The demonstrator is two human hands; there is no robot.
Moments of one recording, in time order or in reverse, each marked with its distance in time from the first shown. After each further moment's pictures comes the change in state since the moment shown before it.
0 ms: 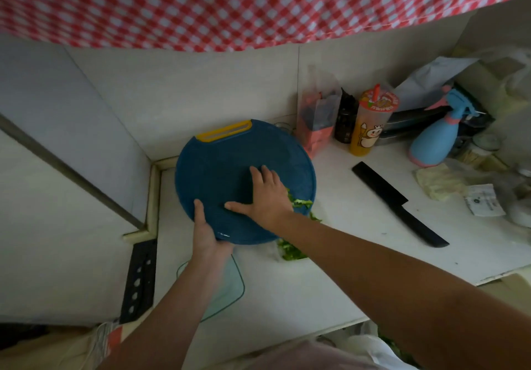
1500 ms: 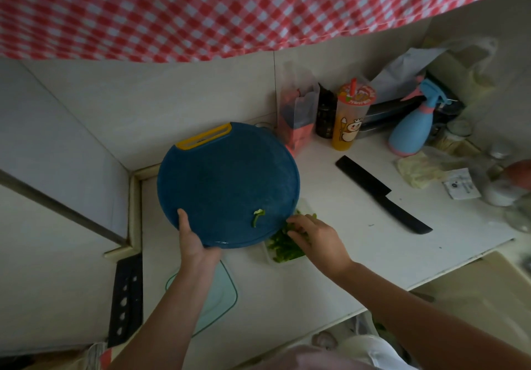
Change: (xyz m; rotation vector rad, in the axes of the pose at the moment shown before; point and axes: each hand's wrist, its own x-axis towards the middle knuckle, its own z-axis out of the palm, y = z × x) left_hand 0.026 -0.006 -0.016 -0.031 0.044 -0.004; right_hand -0.096 0.107 0.006 0.135 0.202 -0.079
